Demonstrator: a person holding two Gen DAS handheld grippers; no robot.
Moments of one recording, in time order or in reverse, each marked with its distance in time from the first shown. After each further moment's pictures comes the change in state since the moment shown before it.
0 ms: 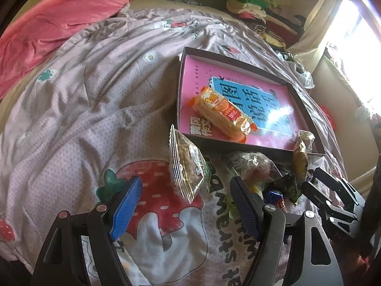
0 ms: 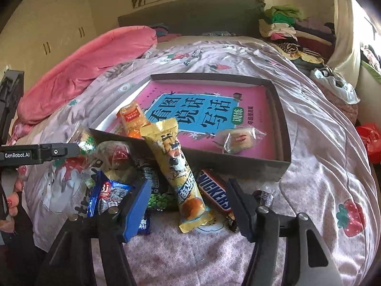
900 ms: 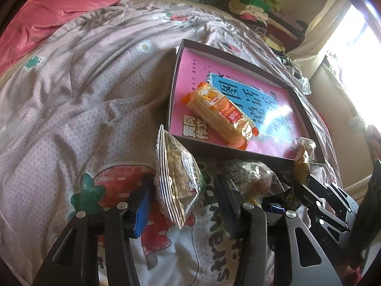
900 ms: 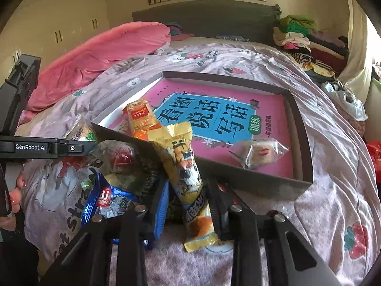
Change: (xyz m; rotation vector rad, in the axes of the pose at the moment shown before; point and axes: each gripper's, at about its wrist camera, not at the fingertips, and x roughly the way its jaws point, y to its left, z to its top) left arm 0.029 0.001 0.004 -0.058 0.015 -0.059; right arm 0.023 0.011 0.010 -0.086 -0.019 0.029
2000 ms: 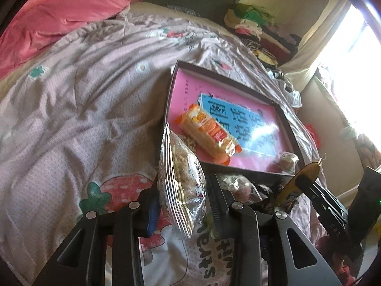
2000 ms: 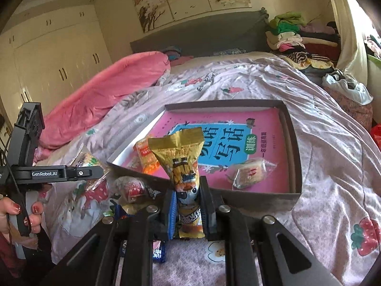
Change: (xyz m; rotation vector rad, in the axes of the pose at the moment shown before) left arm -0.034 -0.002 0.006 -0.014 -0.085 -0.056; right arm -0.035 -0.031 0.008 0.159 -0.154 0.117
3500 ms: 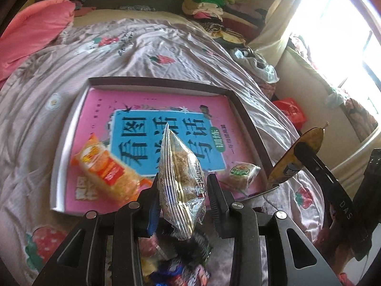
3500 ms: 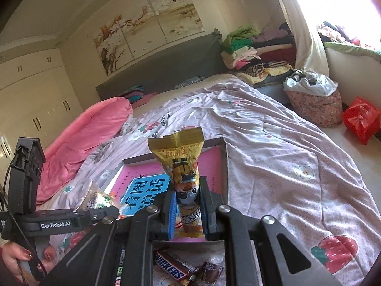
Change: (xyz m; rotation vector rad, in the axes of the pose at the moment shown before) left arm 0.060 -0.122 0.034 0.212 0.064 -0.077; right arm -0.037 -0.074 0.032 0.210 -0.192 -0.149
